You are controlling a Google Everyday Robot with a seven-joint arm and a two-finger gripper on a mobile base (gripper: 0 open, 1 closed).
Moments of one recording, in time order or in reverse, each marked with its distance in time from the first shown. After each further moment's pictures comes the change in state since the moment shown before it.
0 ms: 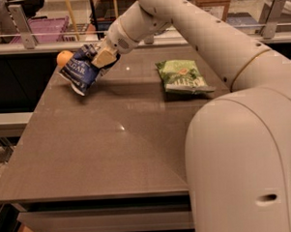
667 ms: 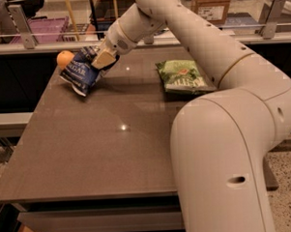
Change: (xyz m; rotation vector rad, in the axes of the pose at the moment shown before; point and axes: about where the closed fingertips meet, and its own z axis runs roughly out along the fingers) arm 0.008 -0.011 0.016 -0.047 0.003 -0.014
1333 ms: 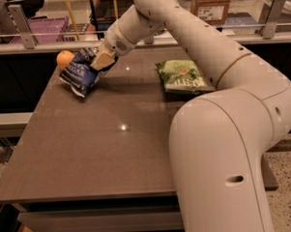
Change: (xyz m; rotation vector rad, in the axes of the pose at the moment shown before) arm 0.000 0.002 0.006 -0.010 0.000 0.000
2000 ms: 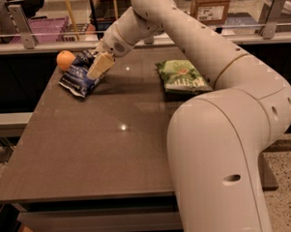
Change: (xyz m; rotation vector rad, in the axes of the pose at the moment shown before) arm 0.000 0.002 0.008 -0.012 0.001 0.001
